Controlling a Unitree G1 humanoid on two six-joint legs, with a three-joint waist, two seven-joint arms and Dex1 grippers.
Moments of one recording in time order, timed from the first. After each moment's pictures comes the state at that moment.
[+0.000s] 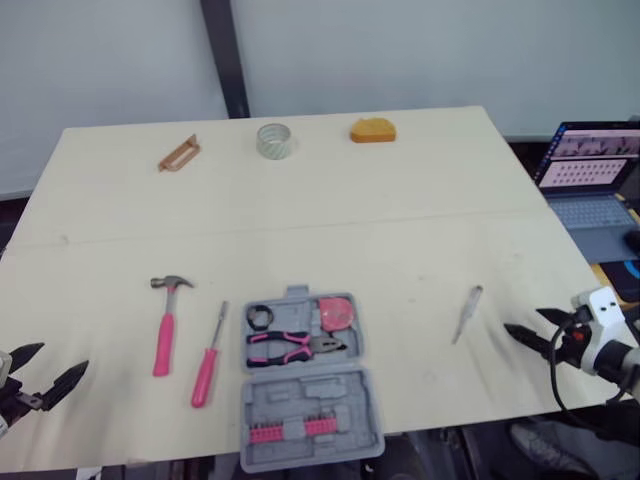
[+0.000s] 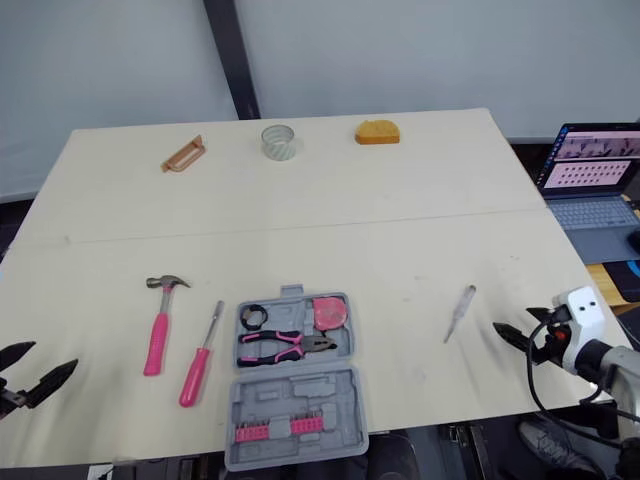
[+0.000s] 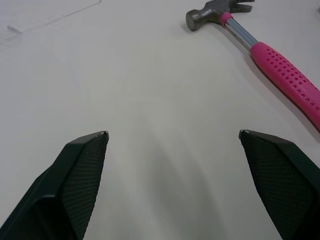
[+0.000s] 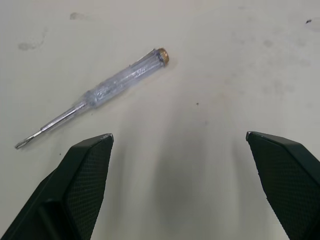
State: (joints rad) left arm 0.34 0.79 0.69 0.37 -0.39 -0.07 -0.89; right arm -0.03 -0.81 -0.39 0.34 0.36 0.28 0.94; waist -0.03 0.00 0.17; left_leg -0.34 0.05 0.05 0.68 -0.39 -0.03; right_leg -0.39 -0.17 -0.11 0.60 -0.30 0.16
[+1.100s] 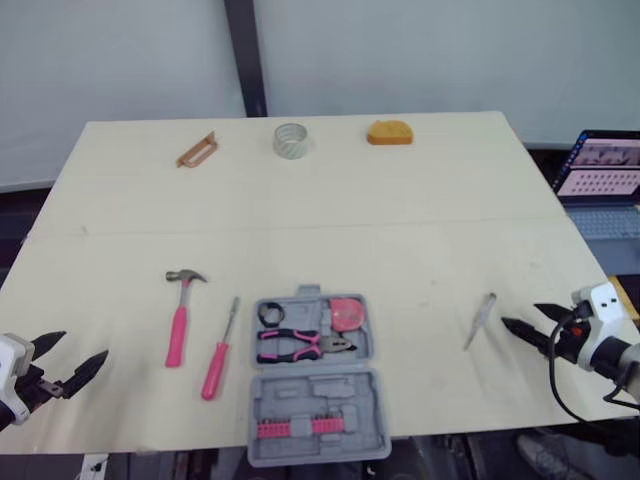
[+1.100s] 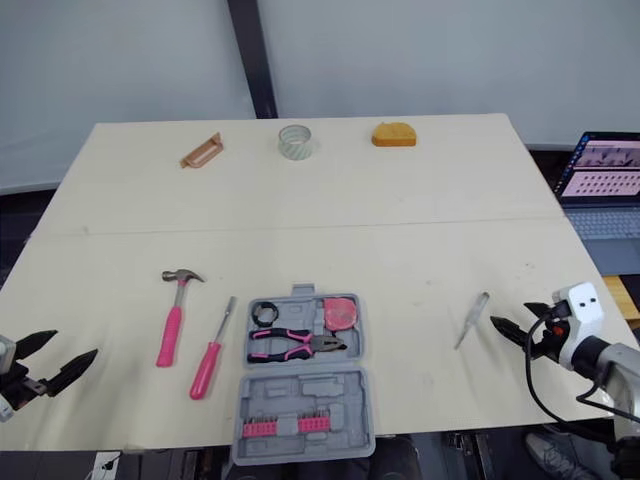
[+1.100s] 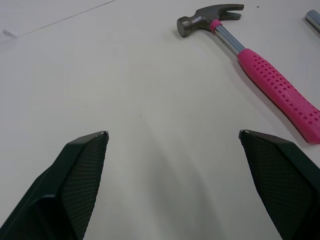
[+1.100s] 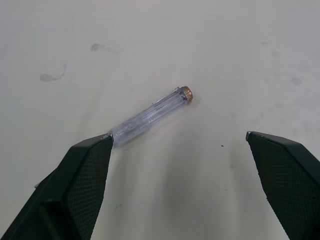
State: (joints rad) left arm 0.31 0.76 0.65 0.29 -0.39 -0.03 -0.86; right arm -0.03 -0.78 -0.40 0.30 0.38 0.32 0.93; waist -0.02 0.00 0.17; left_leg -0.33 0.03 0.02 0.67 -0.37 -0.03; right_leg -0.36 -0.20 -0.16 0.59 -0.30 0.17
